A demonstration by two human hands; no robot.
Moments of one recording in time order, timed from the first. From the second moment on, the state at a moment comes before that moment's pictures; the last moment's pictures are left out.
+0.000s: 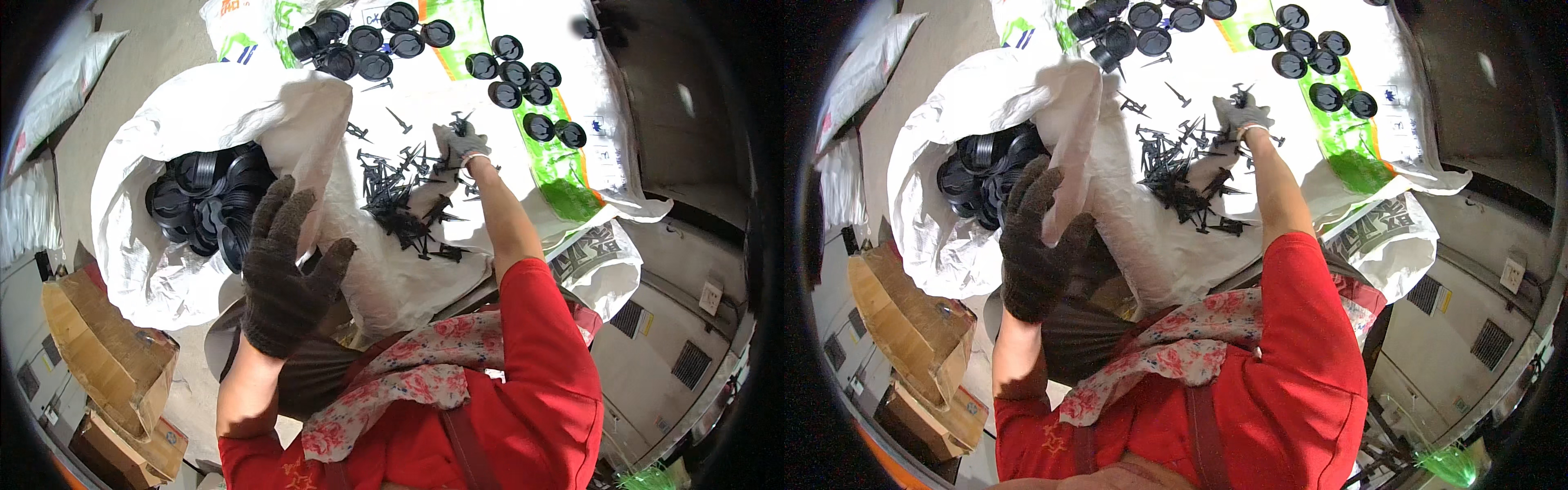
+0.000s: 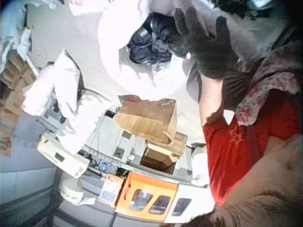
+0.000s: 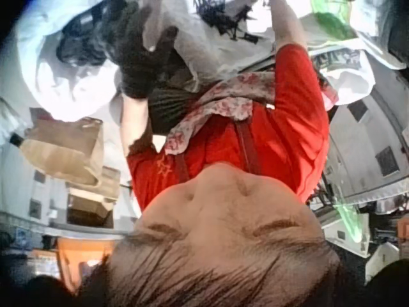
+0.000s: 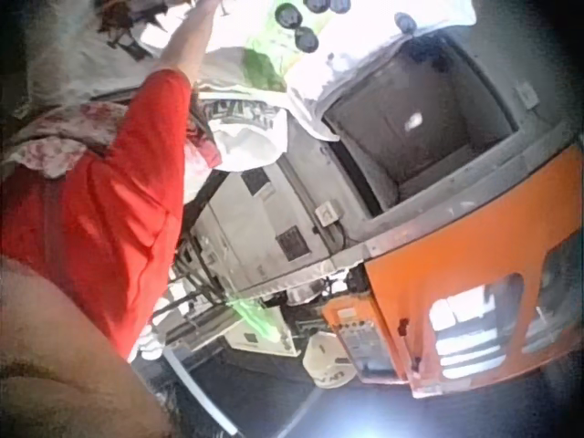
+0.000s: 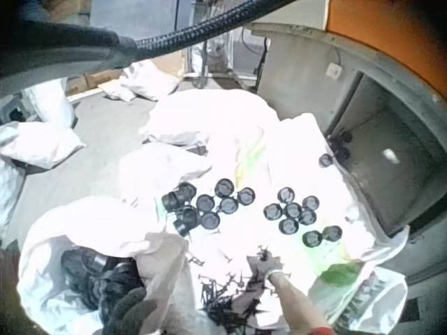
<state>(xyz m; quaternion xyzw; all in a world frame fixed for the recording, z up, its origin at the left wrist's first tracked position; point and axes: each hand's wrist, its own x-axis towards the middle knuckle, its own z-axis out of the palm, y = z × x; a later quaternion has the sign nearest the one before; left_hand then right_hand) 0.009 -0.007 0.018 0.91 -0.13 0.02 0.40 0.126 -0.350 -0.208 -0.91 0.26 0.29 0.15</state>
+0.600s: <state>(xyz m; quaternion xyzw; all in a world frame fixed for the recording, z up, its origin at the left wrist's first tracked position) -0.005 -0.004 0.028 0.90 -0.14 0.04 0.41 0.019 -0.314 -0.199 -0.94 -0.02 0.33 0.05</state>
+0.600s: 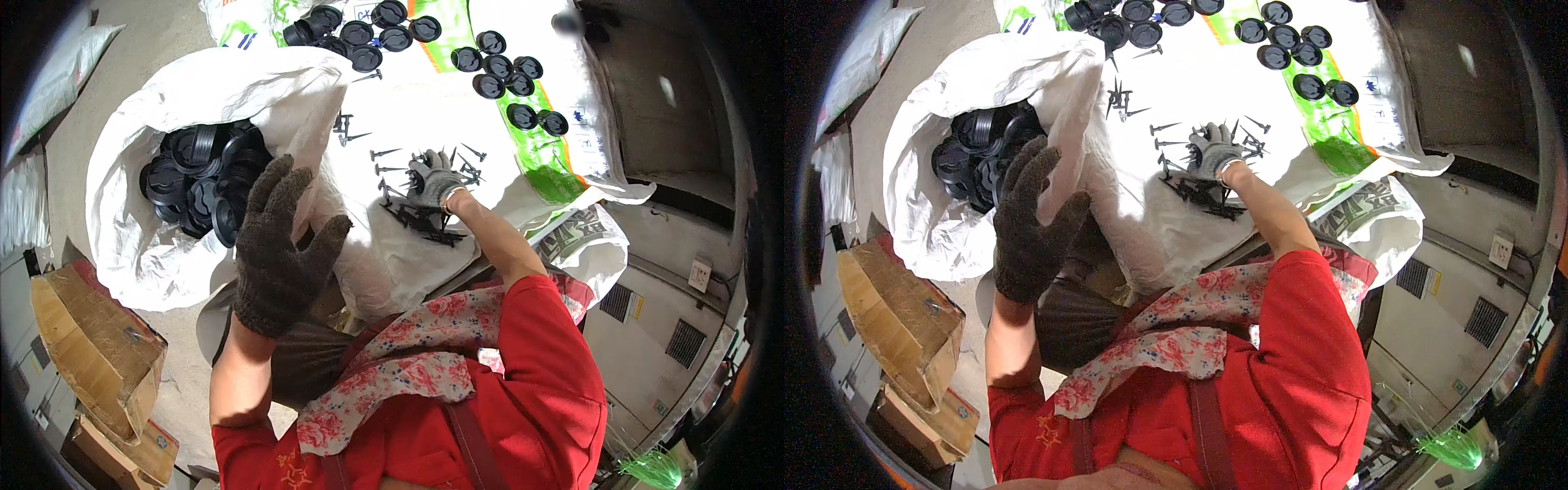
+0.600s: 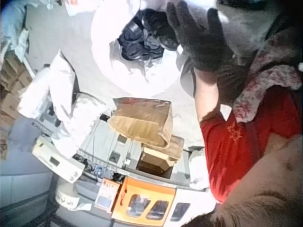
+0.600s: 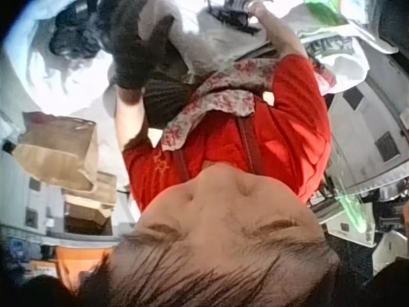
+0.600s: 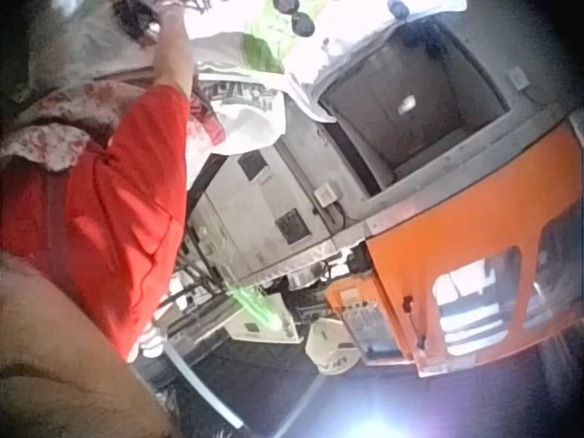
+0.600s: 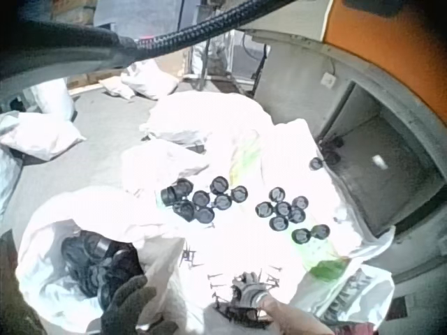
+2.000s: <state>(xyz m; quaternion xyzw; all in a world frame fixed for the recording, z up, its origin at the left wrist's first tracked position) -0.002 -0.030 0.022 0.90 -0.18 0.06 0.40 -0.001 -0.400 -0.188 -0.95 -0.23 0.15 0.13</state>
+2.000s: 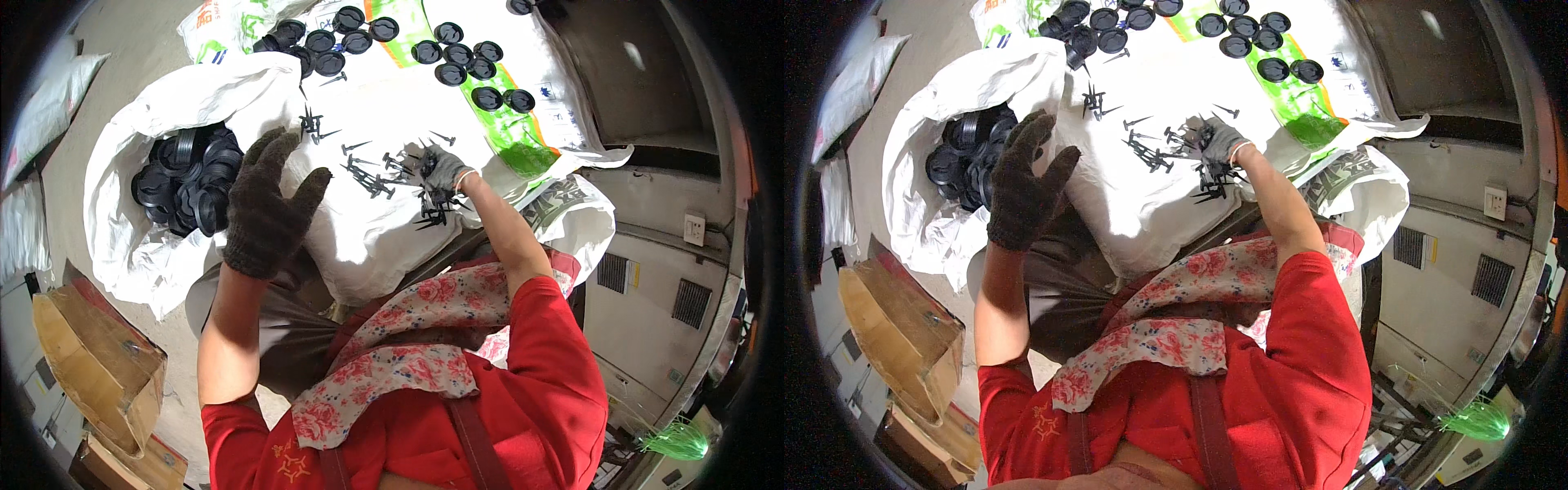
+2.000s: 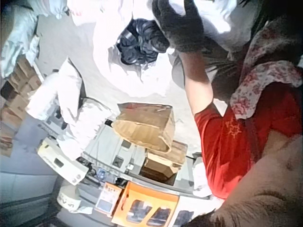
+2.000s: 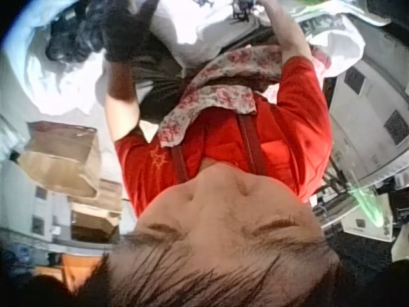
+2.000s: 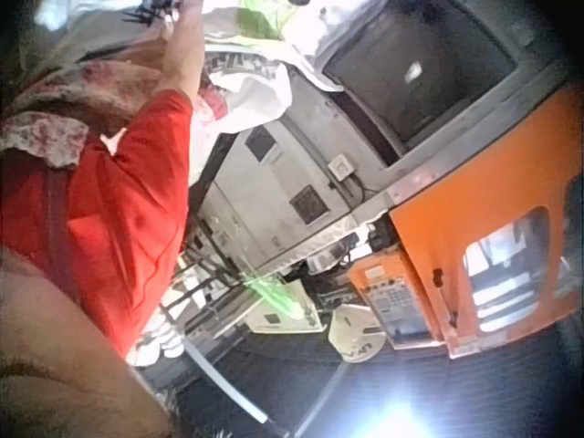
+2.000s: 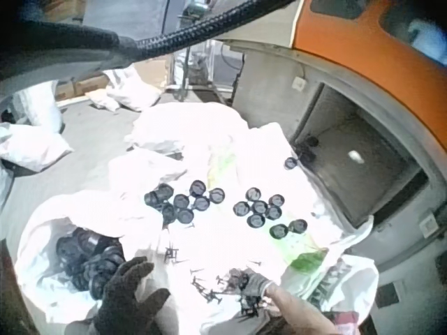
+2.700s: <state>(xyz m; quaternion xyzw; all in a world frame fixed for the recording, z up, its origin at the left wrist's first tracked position) 0.009 -0.051 0.008 0.89 -0.26 0.02 0.37 -0.028 -0.512 0.004 -0.65 0.15 0.06 0.74</state>
